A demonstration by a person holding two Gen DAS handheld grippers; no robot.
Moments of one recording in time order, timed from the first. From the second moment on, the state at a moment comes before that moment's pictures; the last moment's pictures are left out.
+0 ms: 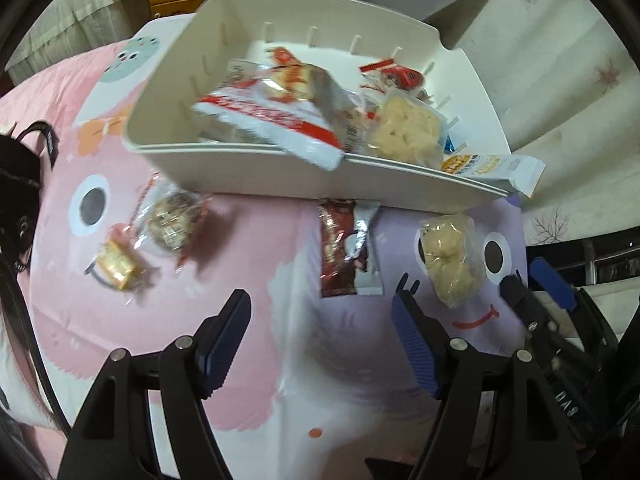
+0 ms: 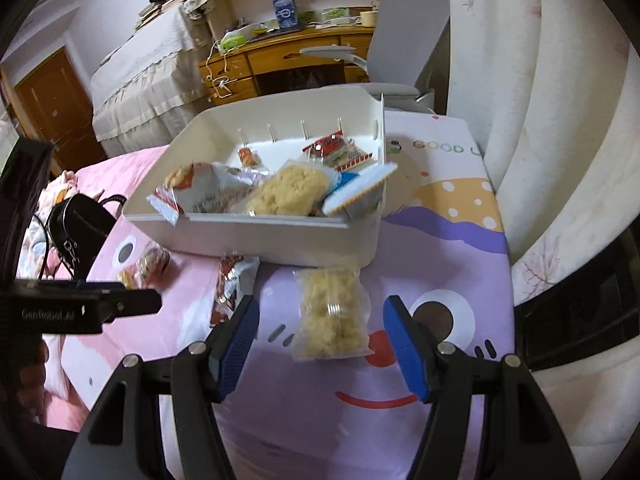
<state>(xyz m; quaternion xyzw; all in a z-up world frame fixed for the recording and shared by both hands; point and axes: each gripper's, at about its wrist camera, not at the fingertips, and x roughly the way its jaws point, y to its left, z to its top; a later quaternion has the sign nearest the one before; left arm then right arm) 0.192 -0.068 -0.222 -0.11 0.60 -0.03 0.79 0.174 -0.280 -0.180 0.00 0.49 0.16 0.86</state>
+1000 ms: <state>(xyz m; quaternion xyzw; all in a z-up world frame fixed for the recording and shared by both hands) 0.249 -0.119 -0.293 -0.06 0.60 0.00 0.80 0.188 -0.264 -0.260 -0.04 0.49 0.21 0.85</state>
